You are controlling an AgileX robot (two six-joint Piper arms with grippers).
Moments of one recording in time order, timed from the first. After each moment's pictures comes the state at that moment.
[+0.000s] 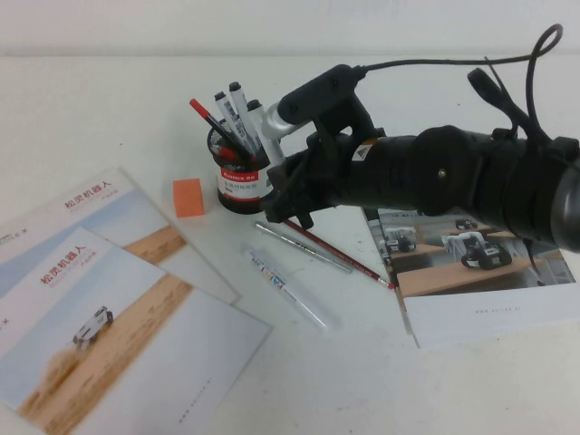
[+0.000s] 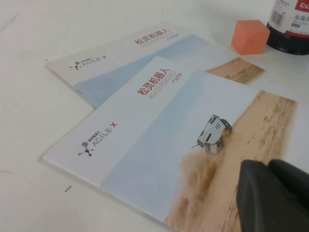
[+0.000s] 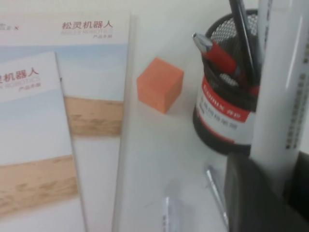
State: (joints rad) right arm 0.66 1.78 -1.30 0.51 0.18 -0.56; left arm -0.14 -0.01 0.01 0.00 0.39 -0.03
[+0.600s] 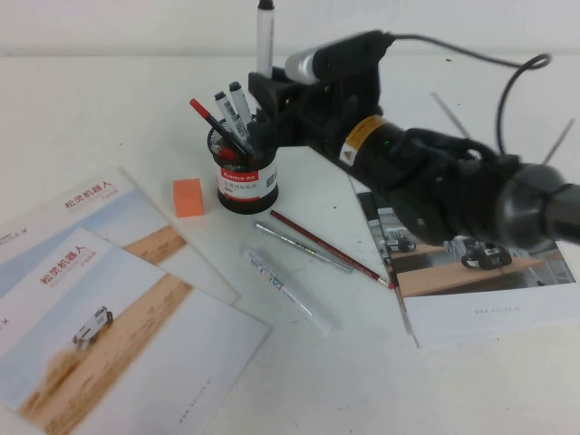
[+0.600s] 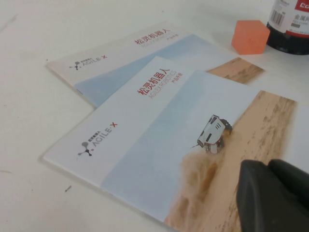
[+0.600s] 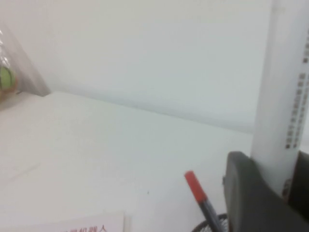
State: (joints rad) right arm 0.60 1.94 -1.31 -0.24 -0.57 0.35; left arm -0.14 -0.01 0.01 0.00 0.39 -0.03
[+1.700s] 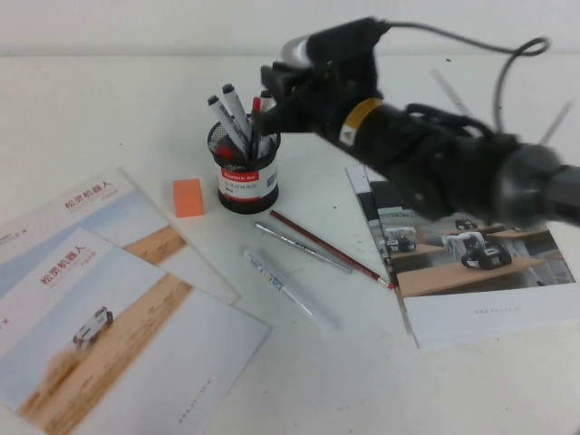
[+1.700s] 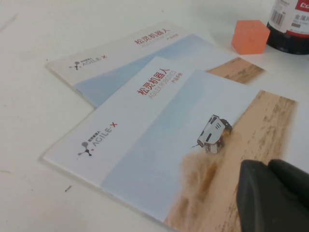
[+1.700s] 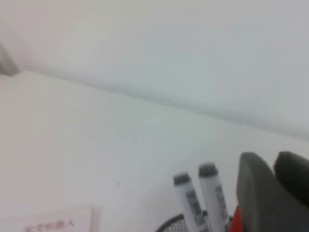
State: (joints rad) right arm 0.58 1.98 -1.41 -0.24 -0.43 0.32; left arm -0.14 -0.01 0.01 0.00 0.39 -0.03
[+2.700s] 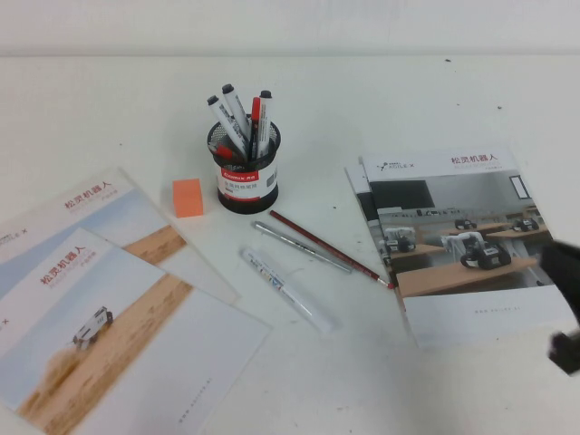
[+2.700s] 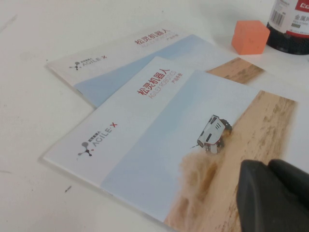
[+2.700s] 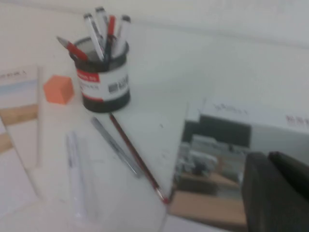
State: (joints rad) right arm 0.42 0.79 -0.35 -0.28 -0.12 0.29; left arm -0.14 -0.01 0.01 0.00 0.39 -0.03
